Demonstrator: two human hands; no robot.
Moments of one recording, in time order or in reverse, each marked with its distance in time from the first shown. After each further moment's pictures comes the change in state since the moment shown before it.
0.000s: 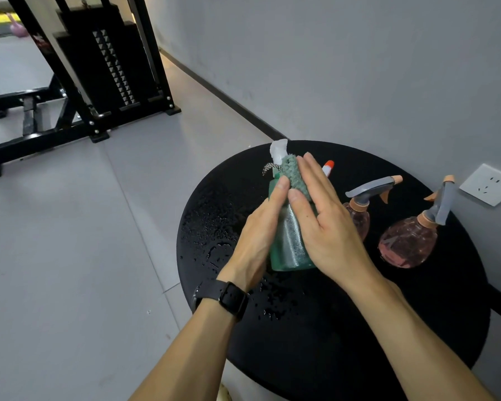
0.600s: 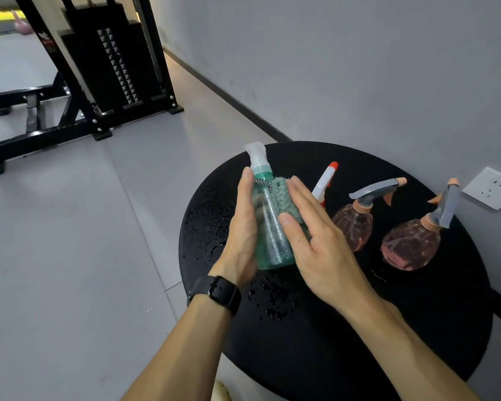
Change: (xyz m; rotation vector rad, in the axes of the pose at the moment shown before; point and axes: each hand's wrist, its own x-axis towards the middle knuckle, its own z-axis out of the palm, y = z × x) left_hand 0.004 0.001 -0.018 -0.288 0.022 -0.012; right_hand -0.019 0.004 0.013 0.010 -0.081 -0.029
